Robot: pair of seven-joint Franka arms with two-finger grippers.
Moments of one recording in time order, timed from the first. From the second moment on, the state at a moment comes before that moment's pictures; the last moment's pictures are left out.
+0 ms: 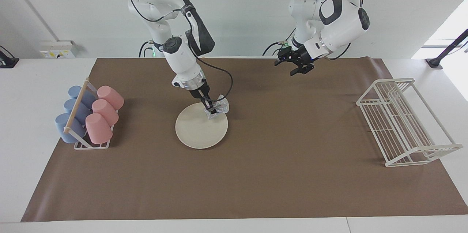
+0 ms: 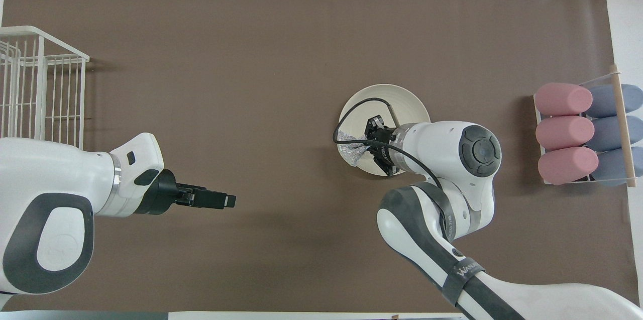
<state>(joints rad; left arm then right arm) -0.29 -0.29 0.00 -2.33 -0.57 1.96 0.20 -0.15 0.17 0.61 -2.22 0.27 2.60 1.41</state>
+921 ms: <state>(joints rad) -0.16 -0.25 0.00 -2.31 -0.46 2.07 0.19 -0.34 0.21 0.61 -2.28 0.27 2.67 1.01</state>
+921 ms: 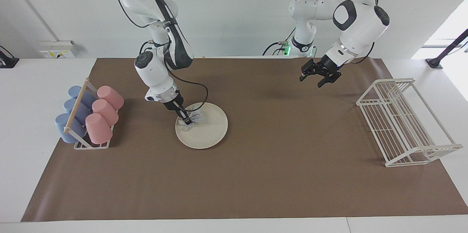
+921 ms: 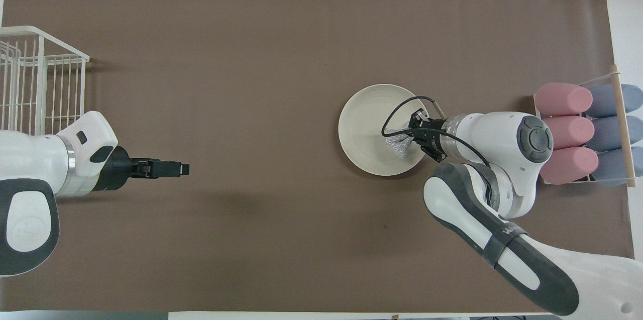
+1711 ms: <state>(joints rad) -0.16 -0.25 0.00 -2.31 -0.46 2.07 0.19 -0.18 0.22 0.61 -2.29 0.27 2.74 1.28</state>
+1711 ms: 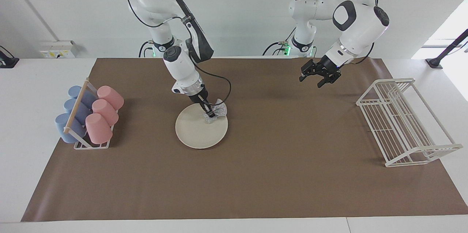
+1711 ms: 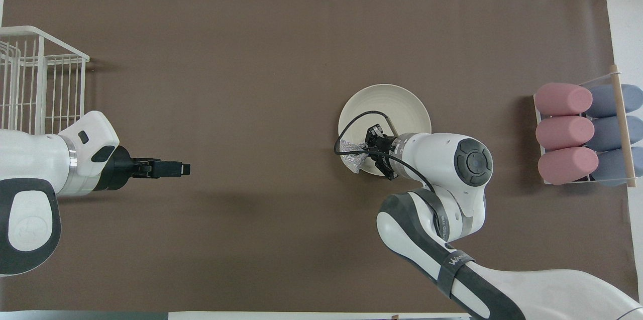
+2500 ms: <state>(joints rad) -0.16 -0.25 0.00 -2.31 -0.46 2.07 0.19 -0.25 0.23 0.61 -2.29 0.27 2.75 1.16</state>
